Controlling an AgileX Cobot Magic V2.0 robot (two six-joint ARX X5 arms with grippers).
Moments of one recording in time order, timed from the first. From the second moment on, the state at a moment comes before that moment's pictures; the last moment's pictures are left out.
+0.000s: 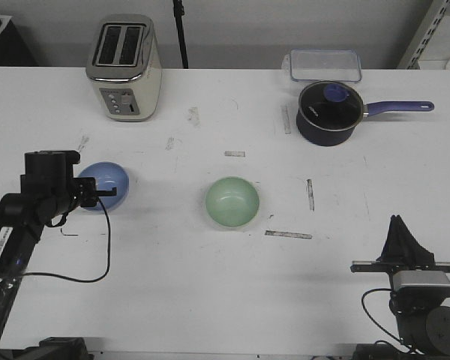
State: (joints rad) left arm 0.01 1.28 1.20 -0.69 0.04 -0.02; right arm -0.01 0.21 0.49 -0.15 -0.03 -0.03
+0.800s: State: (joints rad) left arm 0.29 1.46 1.34 -0.84 0.21 -0.29; right arm -0.01 0.21 0.49 -0.15 -0.03 -0.03
